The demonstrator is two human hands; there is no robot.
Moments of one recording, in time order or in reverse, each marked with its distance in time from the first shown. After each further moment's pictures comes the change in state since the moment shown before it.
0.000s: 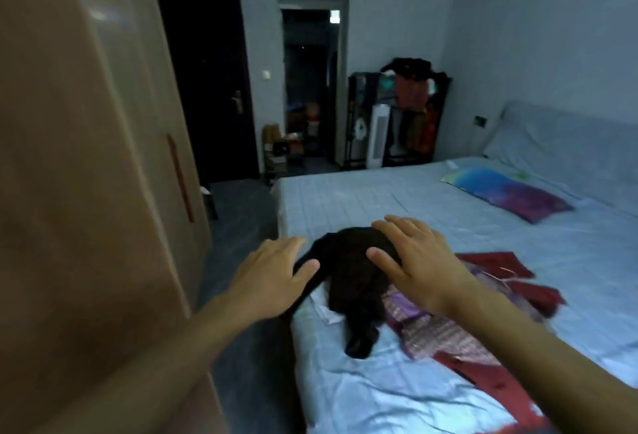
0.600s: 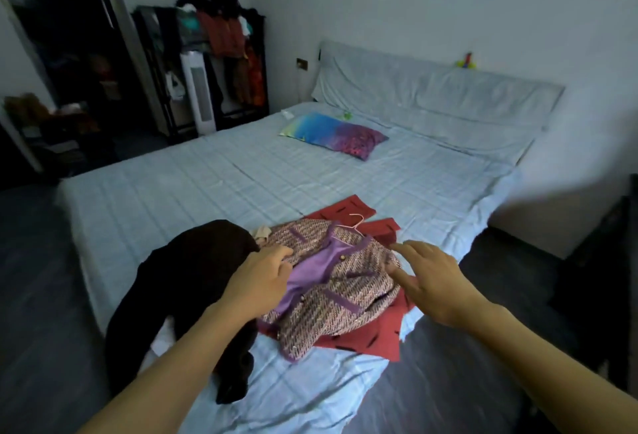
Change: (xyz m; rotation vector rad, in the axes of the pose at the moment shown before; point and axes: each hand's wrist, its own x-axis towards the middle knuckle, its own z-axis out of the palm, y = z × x) left_hand 0.255 0.160 0.219 -0.227 -0.366 0.346; right_hand -0.057 0.285 0.037 -0.083 -0.168 0.697
